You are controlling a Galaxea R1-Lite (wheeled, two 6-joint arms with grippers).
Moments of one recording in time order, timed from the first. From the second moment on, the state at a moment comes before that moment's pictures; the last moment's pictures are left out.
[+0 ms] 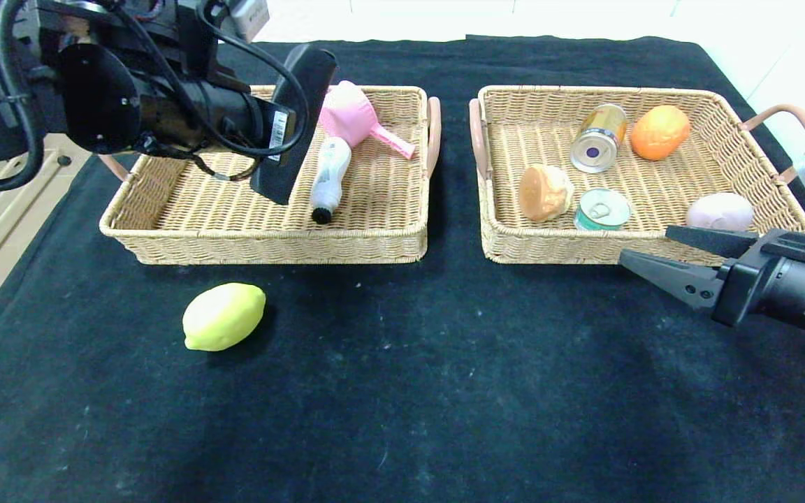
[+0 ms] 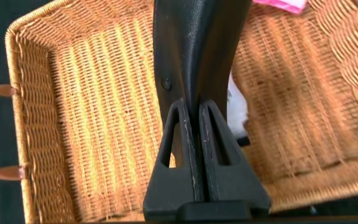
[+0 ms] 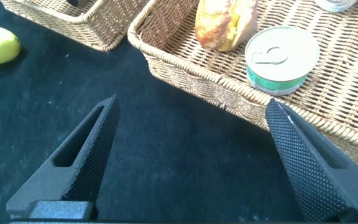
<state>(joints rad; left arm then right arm) -0.39 1.78 -1.77 0.18 0.35 0.24 0.18 1.43 -0.70 -0.68 0.45 0.00</state>
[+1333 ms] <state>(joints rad) -0.36 1.77 -1.76 0.30 0.39 0.13 0.18 1.44 -0.70 -0.68 0.45 0.00</state>
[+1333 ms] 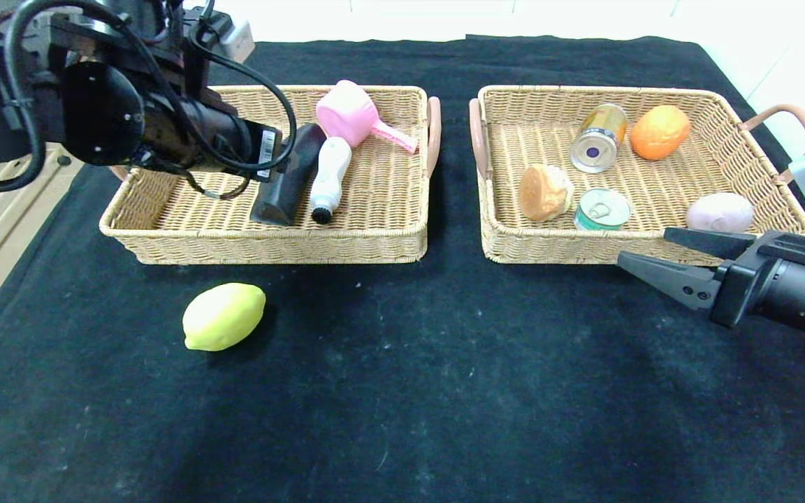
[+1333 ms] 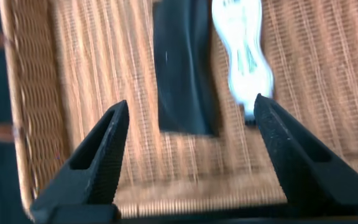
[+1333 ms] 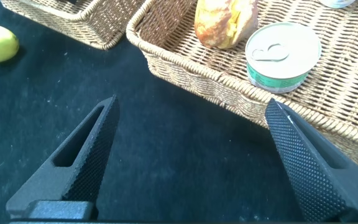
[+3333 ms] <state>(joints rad) -0.24 1.61 -1.36 0.56 0.13 -0.21 0.19 1.45 -0.69 -0.68 0.45 -0.01</state>
